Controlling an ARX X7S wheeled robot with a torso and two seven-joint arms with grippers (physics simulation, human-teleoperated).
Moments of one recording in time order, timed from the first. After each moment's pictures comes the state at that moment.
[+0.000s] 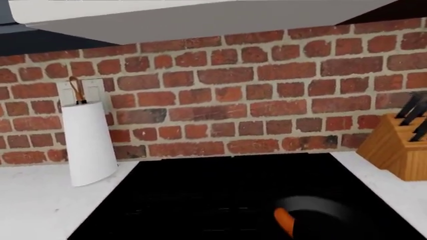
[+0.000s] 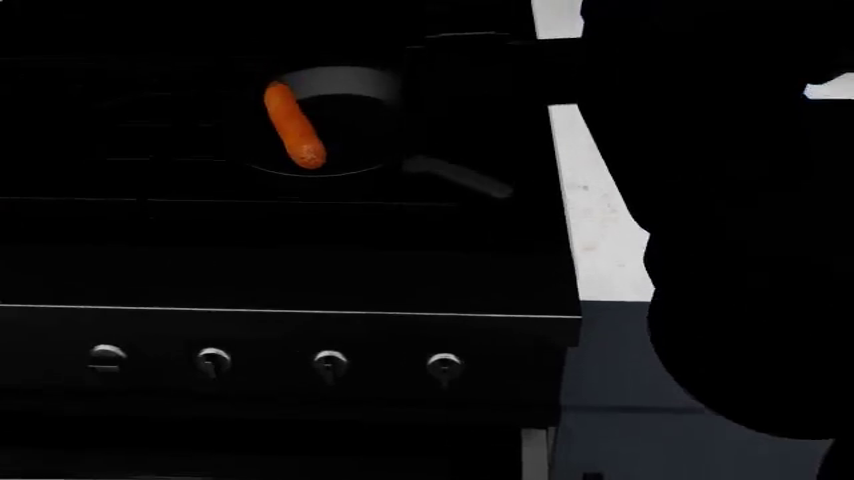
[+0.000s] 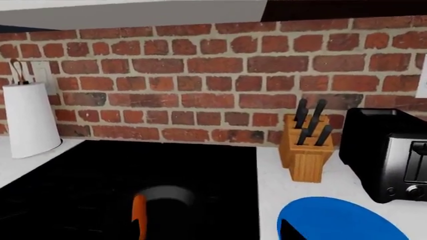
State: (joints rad) left arm -1.17 0.00 0.10 0.51 1.21 -1.57 1.10; right arm 1.36 0.38 -0.06 -0.25 1.72 1.39 1.21
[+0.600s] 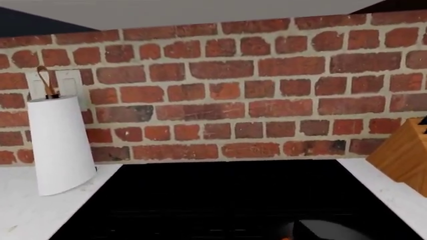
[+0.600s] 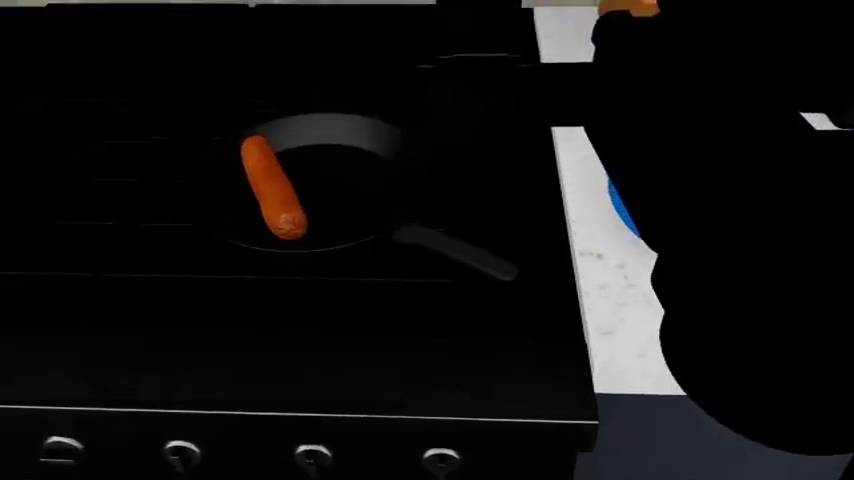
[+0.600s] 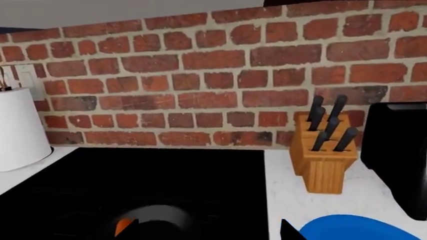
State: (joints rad) left arm -1.16 0.00 0.07 0.50 1.08 -1.57 0.99; right arm 1.30 0.41 -0.05 -0.27 1.73 1.33 1.16
